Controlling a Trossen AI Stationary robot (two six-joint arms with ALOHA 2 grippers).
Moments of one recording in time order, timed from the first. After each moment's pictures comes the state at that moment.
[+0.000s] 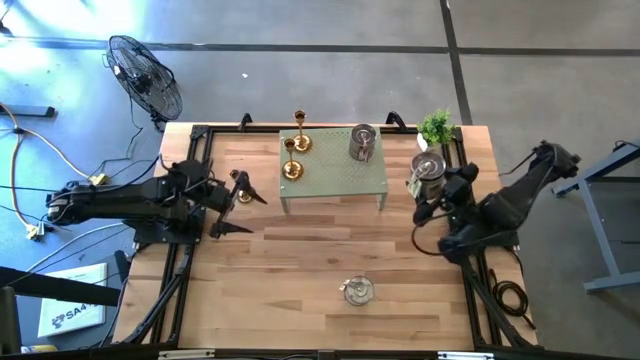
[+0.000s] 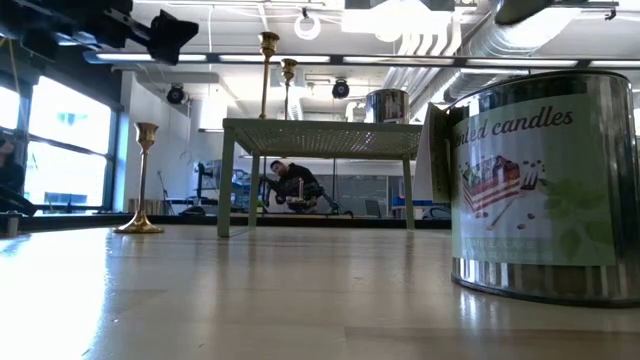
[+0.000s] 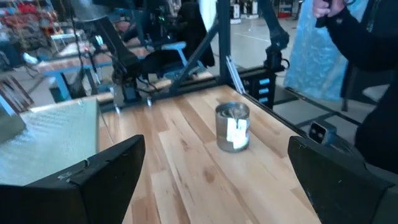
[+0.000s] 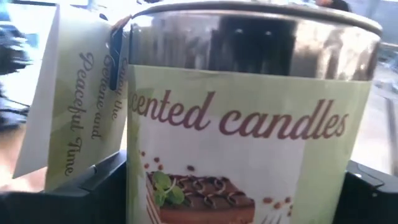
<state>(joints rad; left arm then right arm) 0.17 0.54 0.40 0.06 0.53 0.17 0.65 1.08 1.11 -1.36 1.42 1.24</state>
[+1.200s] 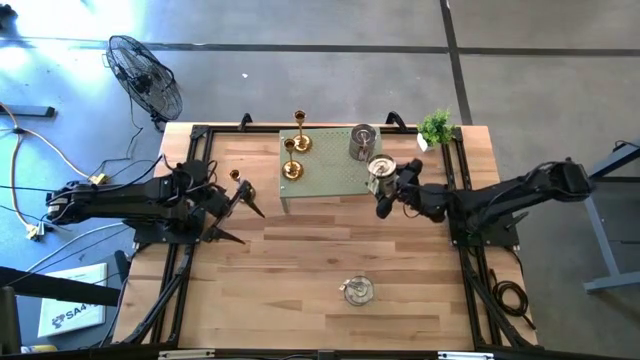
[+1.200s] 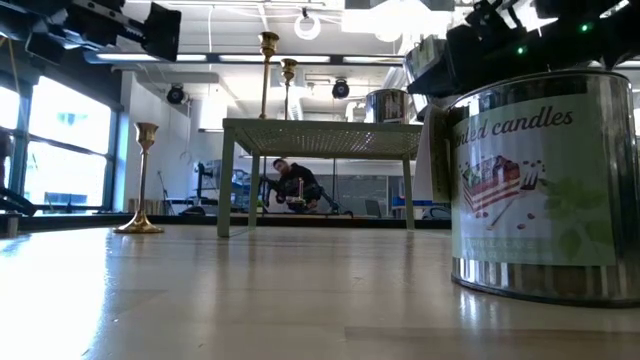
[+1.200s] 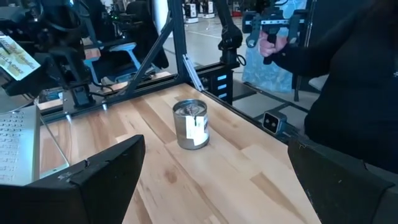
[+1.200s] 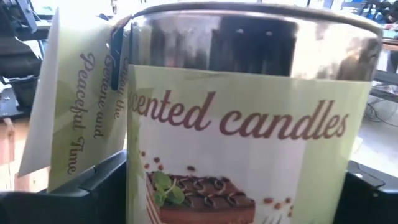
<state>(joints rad) 0.18 0.57 0.40 0.04 0.72 0.21 0.07 1.07 0.37 0.57 0.73 0.08</state>
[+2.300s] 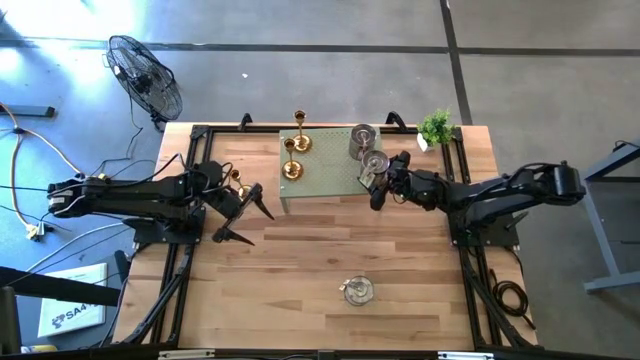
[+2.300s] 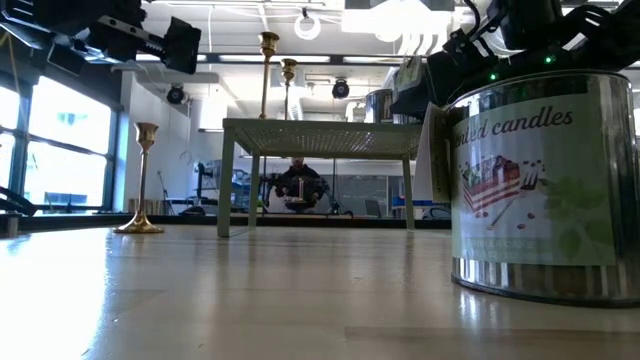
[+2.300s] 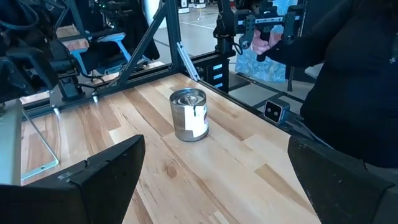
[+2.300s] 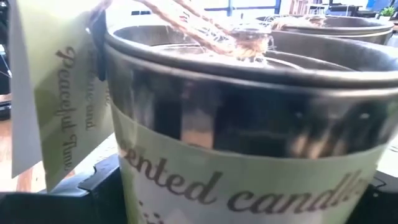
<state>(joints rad) 0.18 0.76 0.40 0.17 0.75 0.26 -0.14 1.22 0.36 0.70 0.43 0.10</state>
